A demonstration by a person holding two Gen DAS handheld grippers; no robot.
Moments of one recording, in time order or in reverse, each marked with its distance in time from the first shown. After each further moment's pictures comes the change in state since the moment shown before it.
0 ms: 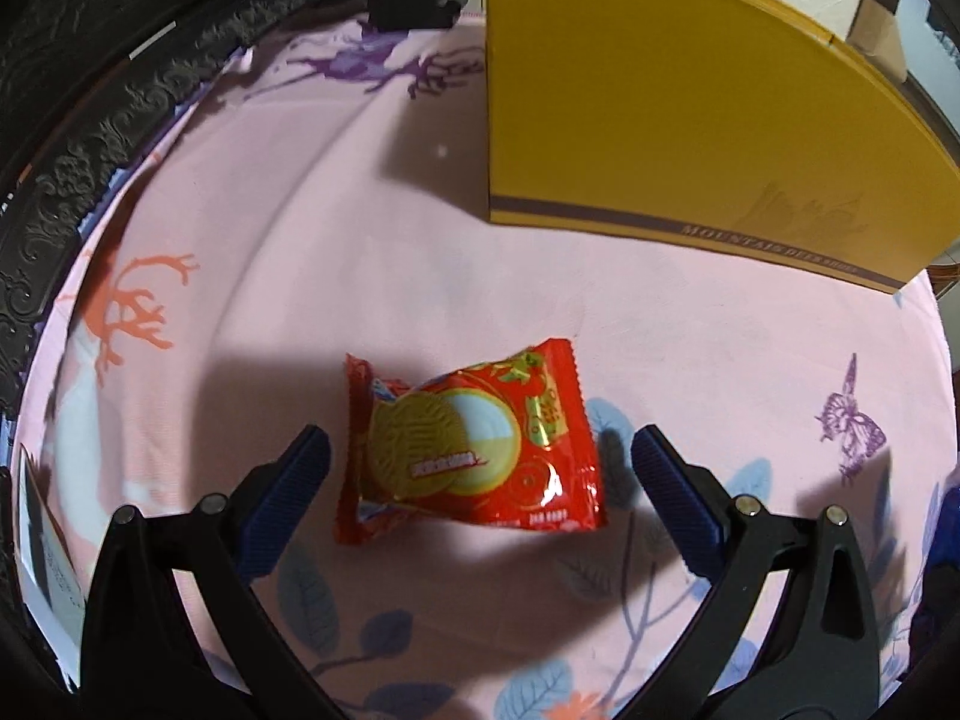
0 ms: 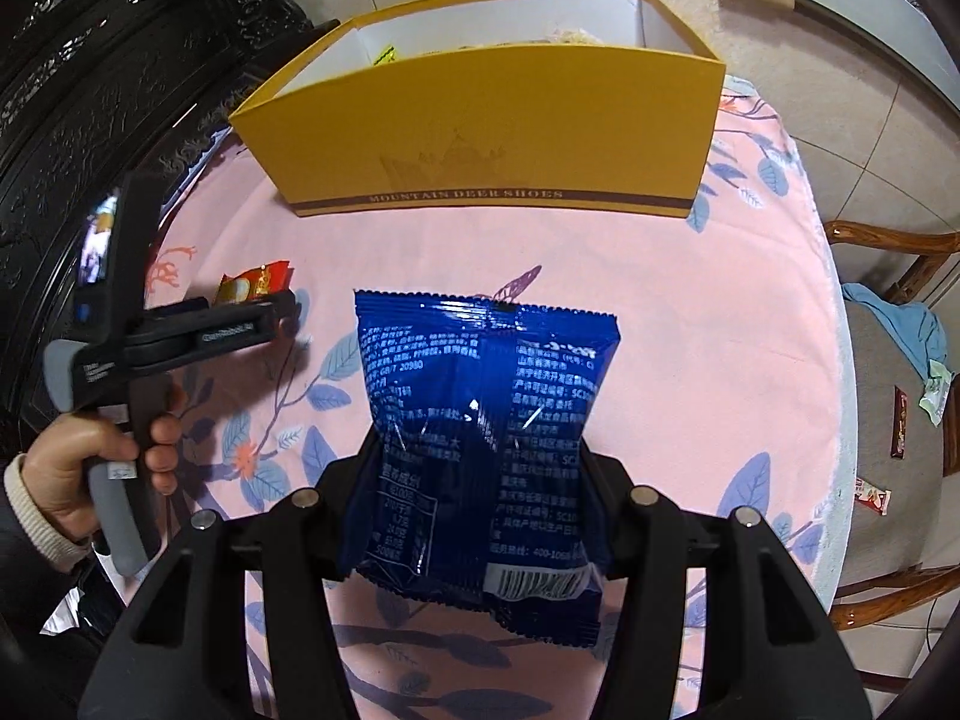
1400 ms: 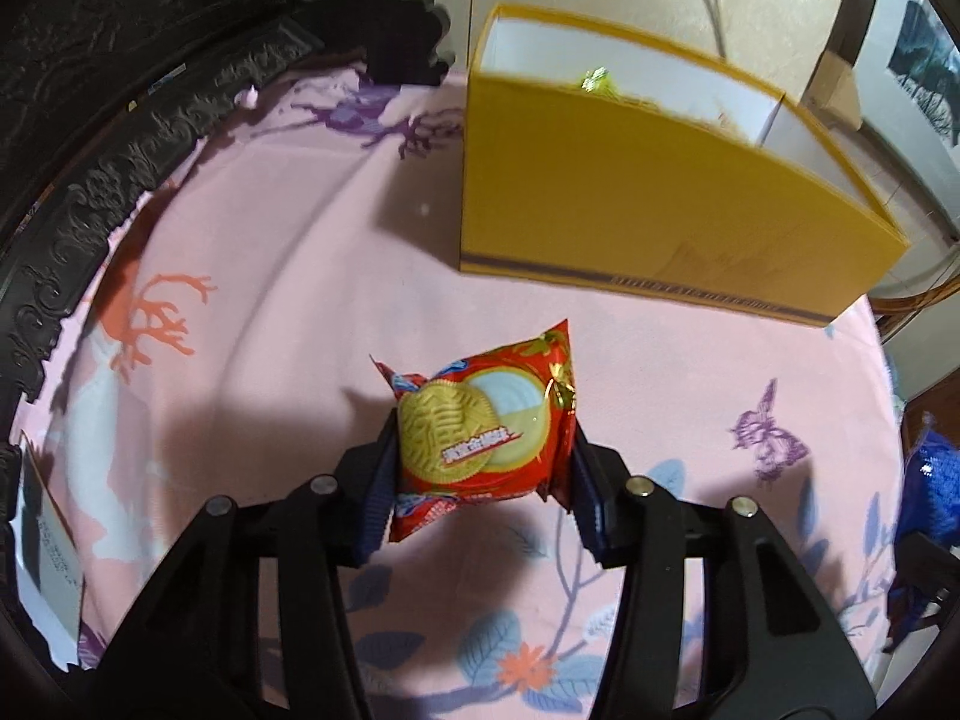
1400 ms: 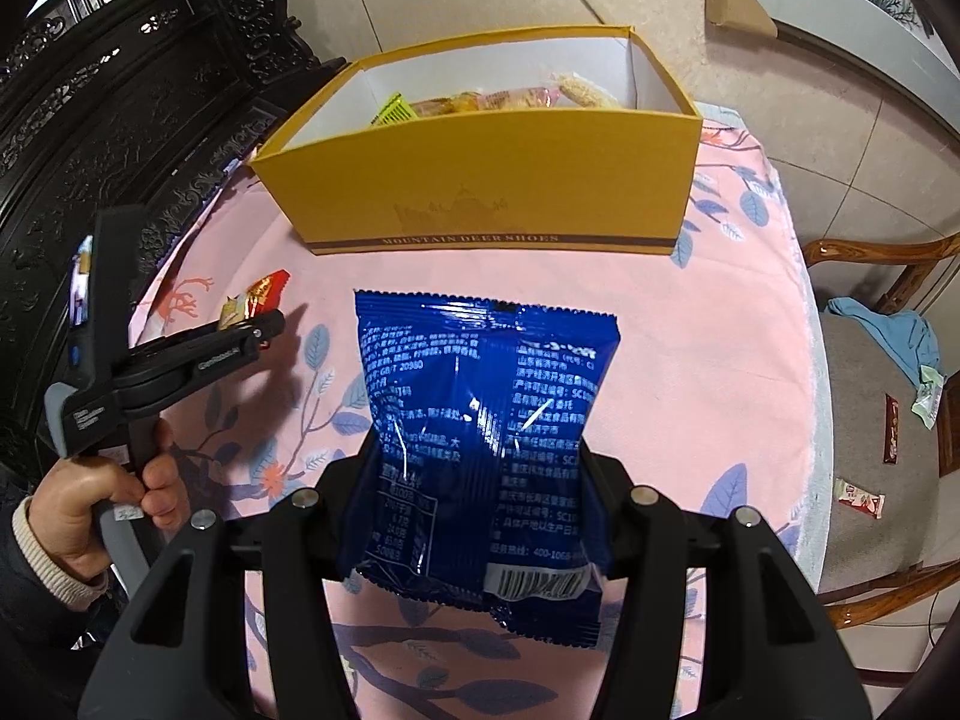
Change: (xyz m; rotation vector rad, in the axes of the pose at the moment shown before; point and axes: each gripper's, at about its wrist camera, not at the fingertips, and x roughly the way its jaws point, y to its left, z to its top) left arm -0.063 -0.006 -0.006 -0.034 -0.127 -0.093; right arm -0.034 0.004 0.004 0.000 -0.073 0.007
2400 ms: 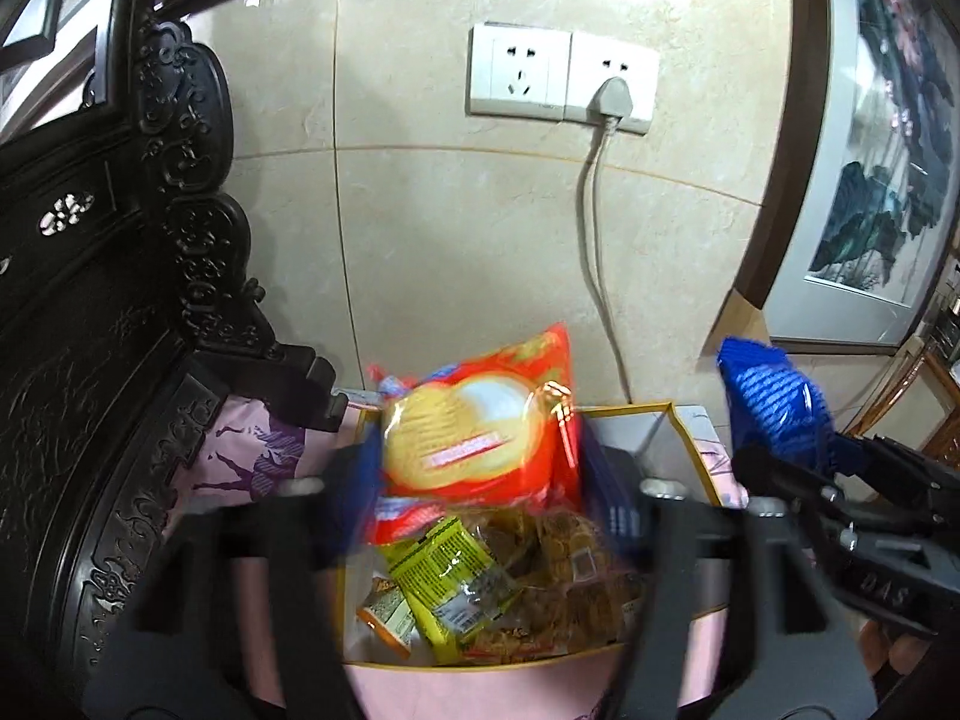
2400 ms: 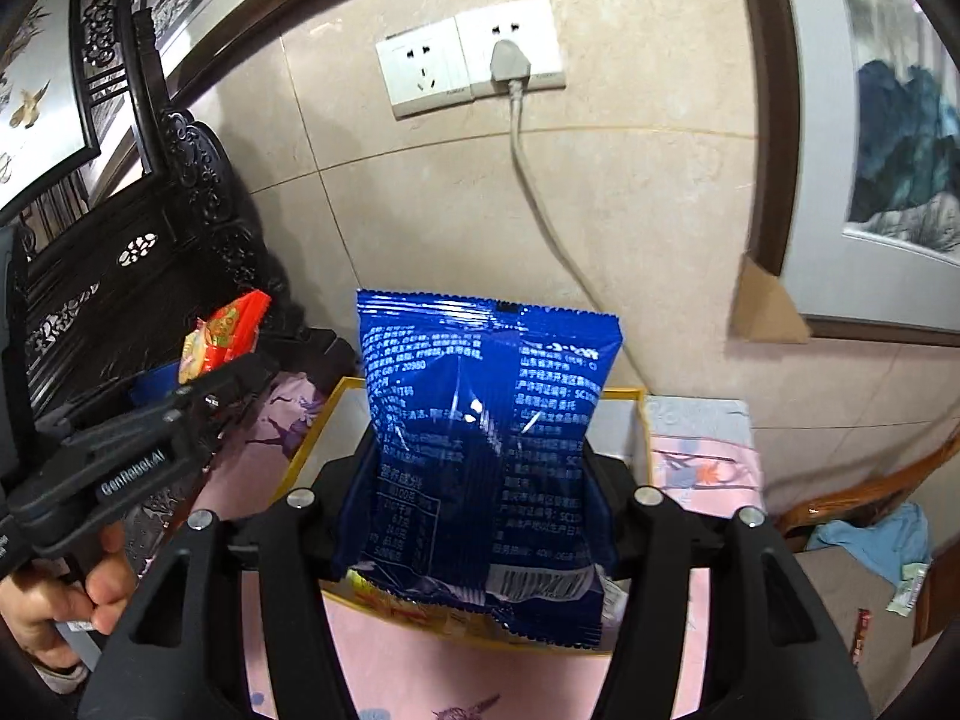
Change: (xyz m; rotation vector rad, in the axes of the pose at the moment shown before) left arm -0.088 -0.091 0.234 0.110 -0.344 -0.095; right arm -0.037 -0.015 0.245 -0.039 -0.318 0.037
